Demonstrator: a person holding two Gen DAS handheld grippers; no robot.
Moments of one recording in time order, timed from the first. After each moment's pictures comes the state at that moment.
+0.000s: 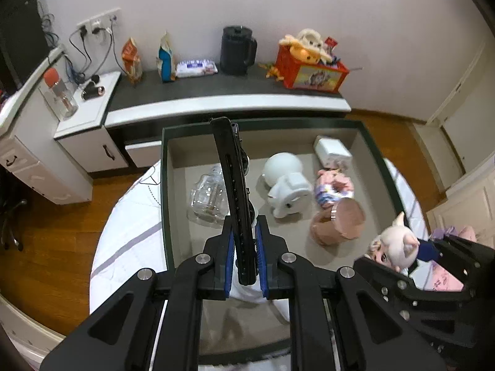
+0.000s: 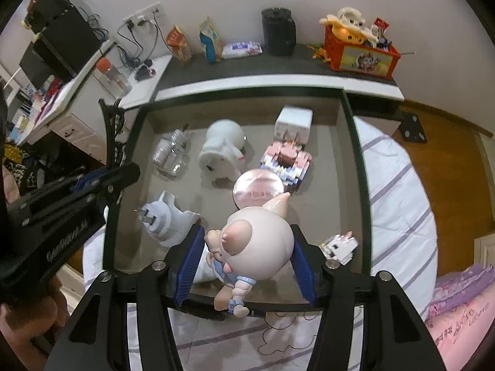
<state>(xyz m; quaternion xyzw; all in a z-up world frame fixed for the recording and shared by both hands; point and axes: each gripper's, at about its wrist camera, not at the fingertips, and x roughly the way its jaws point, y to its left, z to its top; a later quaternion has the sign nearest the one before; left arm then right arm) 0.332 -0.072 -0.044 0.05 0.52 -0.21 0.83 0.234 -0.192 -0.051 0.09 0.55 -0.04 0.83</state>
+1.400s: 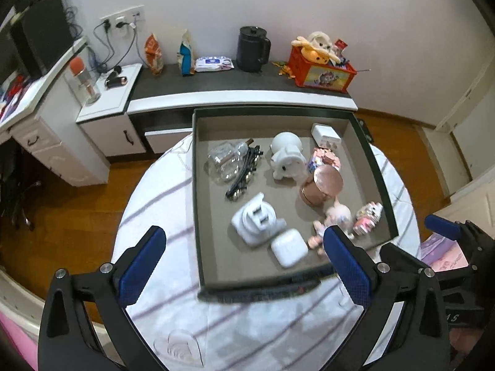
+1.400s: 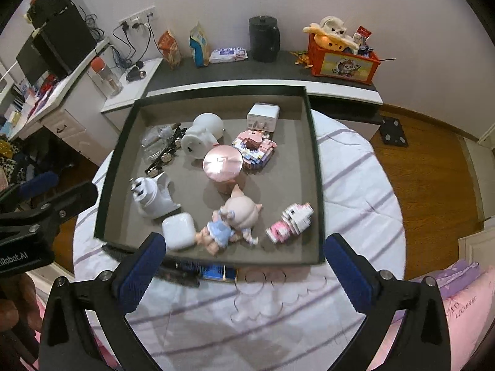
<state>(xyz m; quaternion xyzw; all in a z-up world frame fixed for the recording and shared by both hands) 0.263 -0.040 0.009 0.04 0.52 -0.17 0.83 0.171 -0.200 -0.010 0.06 0.53 -0.06 0.85</state>
